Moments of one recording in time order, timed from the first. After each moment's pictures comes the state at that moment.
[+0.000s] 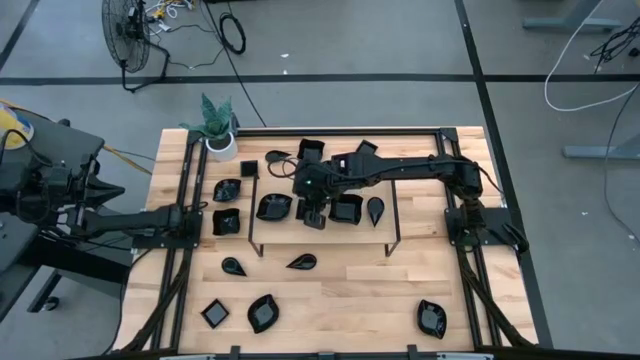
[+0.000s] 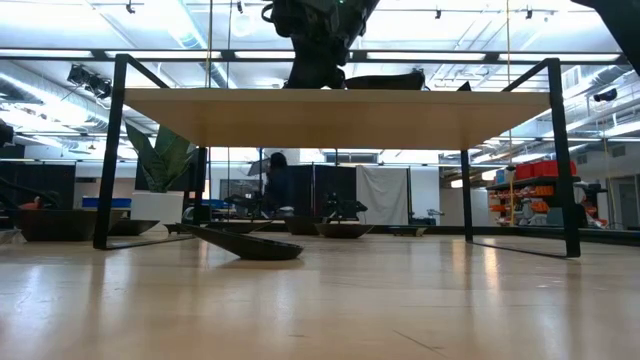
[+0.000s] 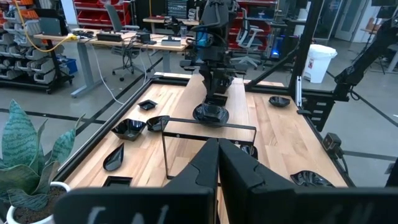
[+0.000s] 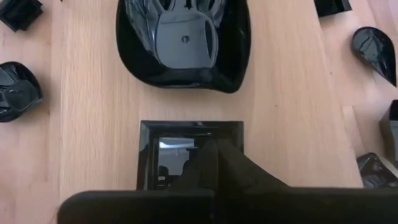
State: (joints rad) left arm 0.06 0.01 1.39 -1.52 -0.07 -0.07; right arm -0.04 2.01 1.89 -0.88 -0.04 0.09
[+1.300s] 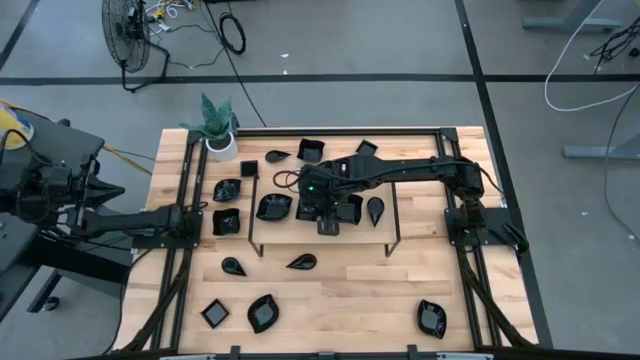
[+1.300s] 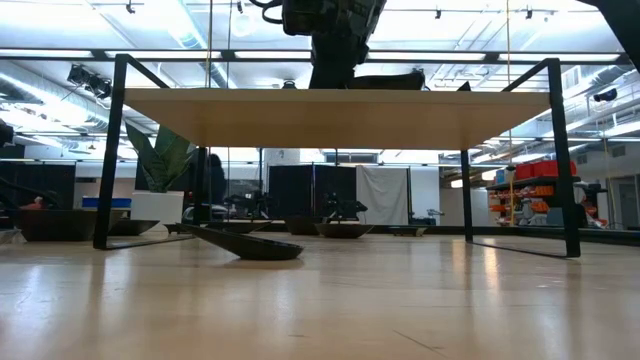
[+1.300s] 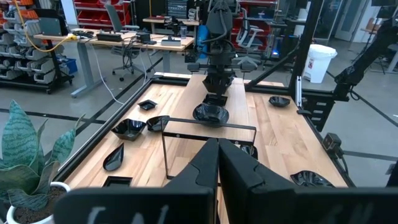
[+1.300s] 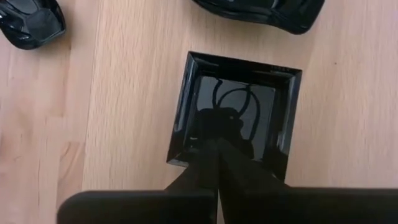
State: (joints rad) left arm 0.06 0.01 1.39 -1.52 -0.07 -0.07; right arm -0.02 2.00 1.89 -1.01 -0.11 -0.06
